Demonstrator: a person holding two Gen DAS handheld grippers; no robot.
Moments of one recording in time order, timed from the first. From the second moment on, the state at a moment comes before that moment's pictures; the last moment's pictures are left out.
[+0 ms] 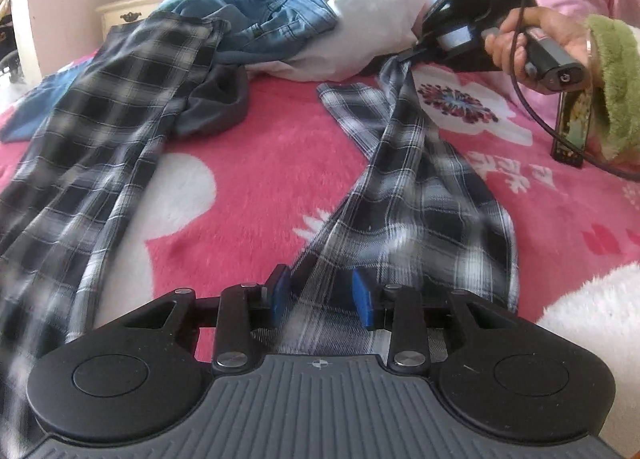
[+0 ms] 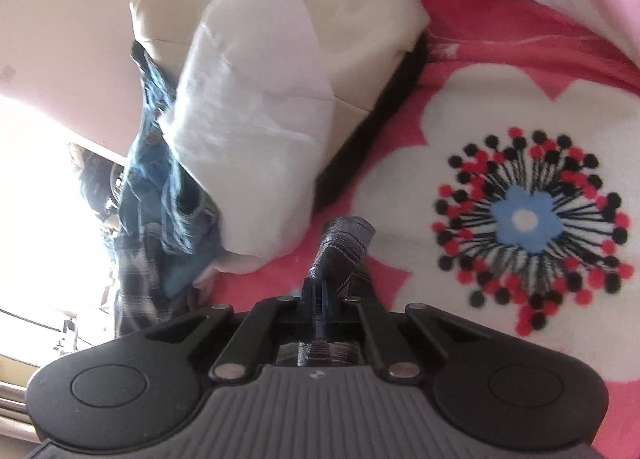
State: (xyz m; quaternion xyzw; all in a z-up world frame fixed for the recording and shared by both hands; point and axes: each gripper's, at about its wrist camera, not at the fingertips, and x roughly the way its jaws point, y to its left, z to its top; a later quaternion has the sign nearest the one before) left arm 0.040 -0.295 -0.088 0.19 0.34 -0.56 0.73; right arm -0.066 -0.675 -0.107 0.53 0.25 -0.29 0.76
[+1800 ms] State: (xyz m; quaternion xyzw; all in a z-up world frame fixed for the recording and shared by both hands) left arm 0.013 -0.273 -0.086 0.09 0.40 -0.52 0.75; right arm 0.003 -0.667 -0.155 0.46 0.33 -0.21 0.80
